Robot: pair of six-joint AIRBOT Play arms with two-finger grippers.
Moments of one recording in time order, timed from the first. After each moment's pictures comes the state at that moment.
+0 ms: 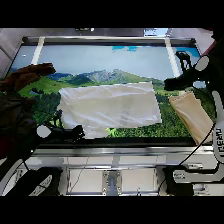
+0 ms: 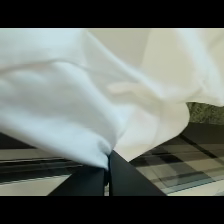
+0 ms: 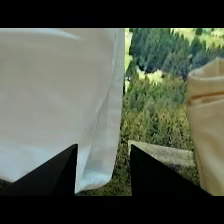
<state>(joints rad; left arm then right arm) -0.20 -0.84 0.37 0.87 -0.85 -1.69 -0.08 -1.46 1.49 -1.42 1.38 1.36</state>
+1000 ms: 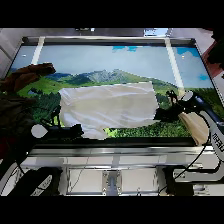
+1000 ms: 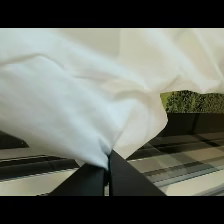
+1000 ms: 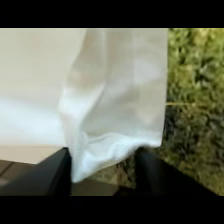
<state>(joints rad) -0.21 -0.77 0.42 0.94 -0.91 -1.68 -0.17 -1.46 0.95 -1.19 1.17 1.35</state>
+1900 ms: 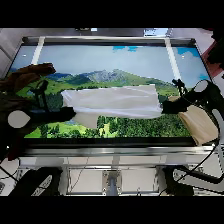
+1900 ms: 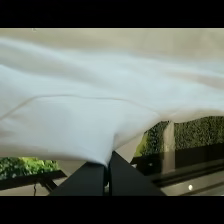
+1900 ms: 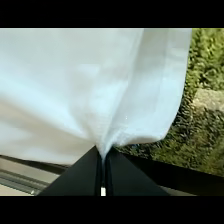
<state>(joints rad) -0.21 -0.74 0.80 1.17 -1.03 -1.72 -0.15 -1.30 1.12 -1.22 1.37 1.31</state>
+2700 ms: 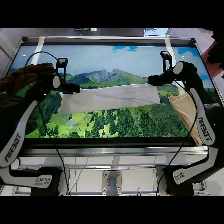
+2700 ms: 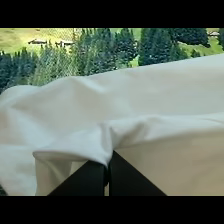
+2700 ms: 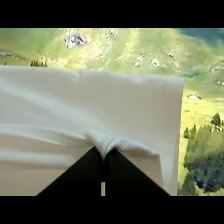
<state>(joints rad) -0.21 -1.53 1.29 1.65 -0.83 -1.68 0.03 -1.72 1.56 -1.32 0.95 1.42</state>
